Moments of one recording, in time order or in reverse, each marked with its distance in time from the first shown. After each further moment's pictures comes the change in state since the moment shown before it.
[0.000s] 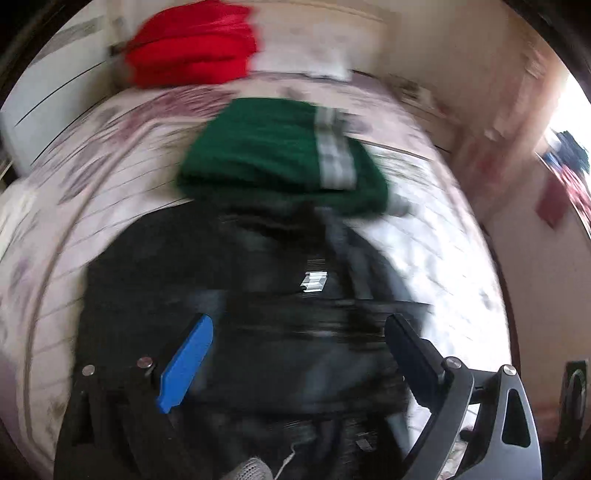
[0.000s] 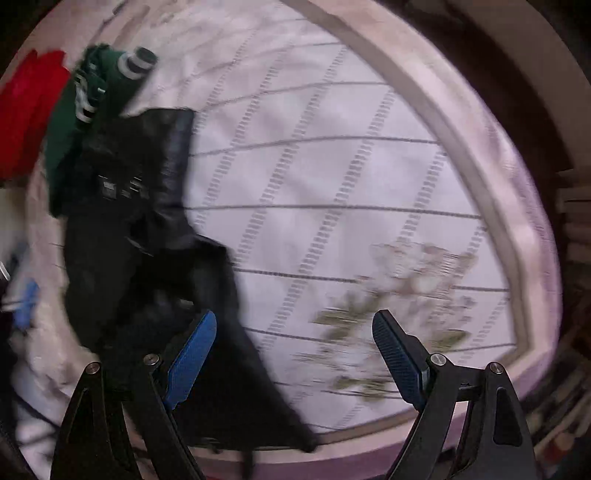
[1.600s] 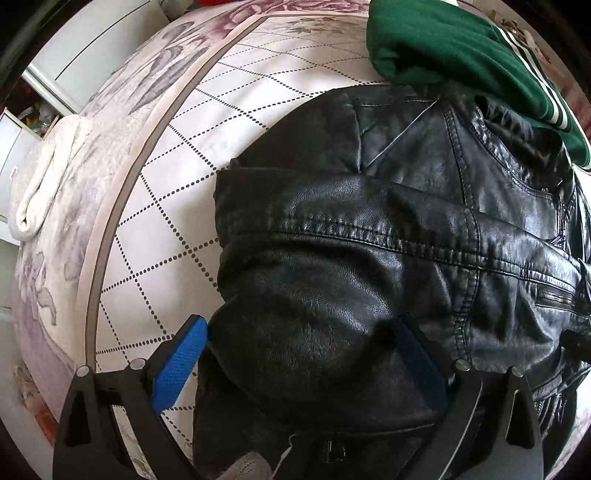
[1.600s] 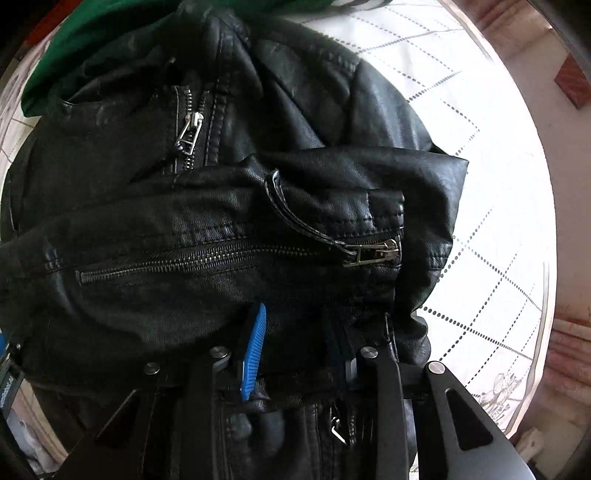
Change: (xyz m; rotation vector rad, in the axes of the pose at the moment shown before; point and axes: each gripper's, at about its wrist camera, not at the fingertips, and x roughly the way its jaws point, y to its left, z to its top) left arm 0.101 0.156 -0.028 -0.007 0.313 0.302; right arm 0.106 0.248 0.110 -0.390 -0.024 -0.401
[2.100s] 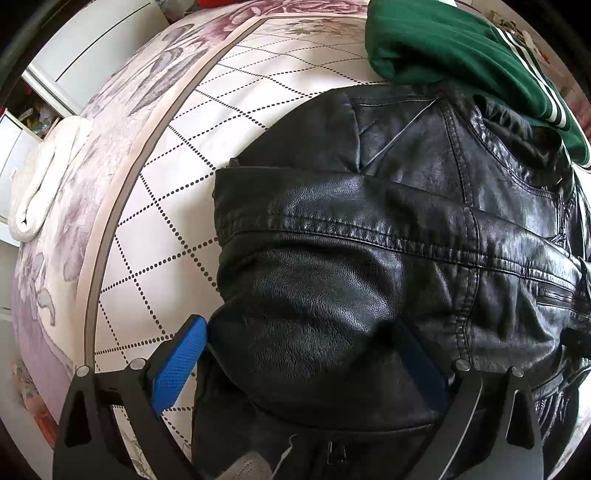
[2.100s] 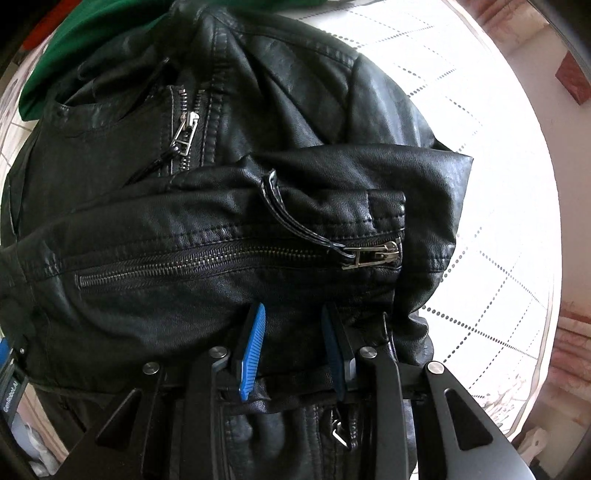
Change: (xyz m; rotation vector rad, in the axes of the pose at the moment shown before) left arm 0.000 0.001 -0.002 0.004 -0.008 0.002; right arm 0.026 -0.024 0.006 0.013 -0.002 0.013
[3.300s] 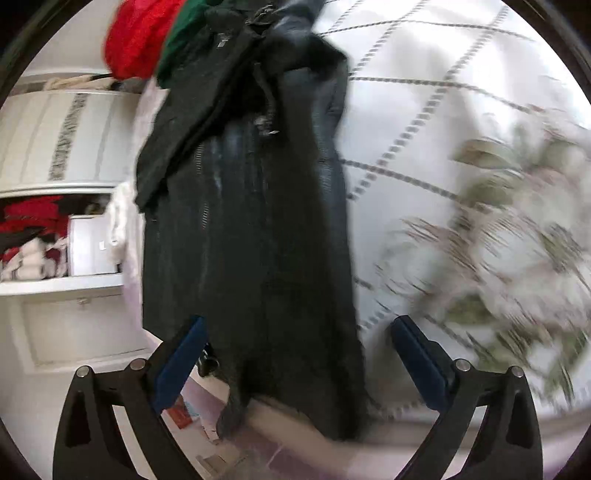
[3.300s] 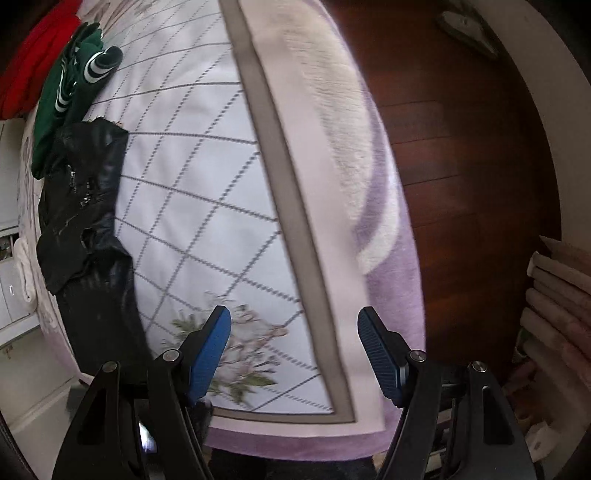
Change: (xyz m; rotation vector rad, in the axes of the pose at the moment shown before) left arm -0.065 -0.353 -0.251 0.410 0.106 0.542; right arm -0.047 -0.388 -0.098 0.097 0.156 0.285
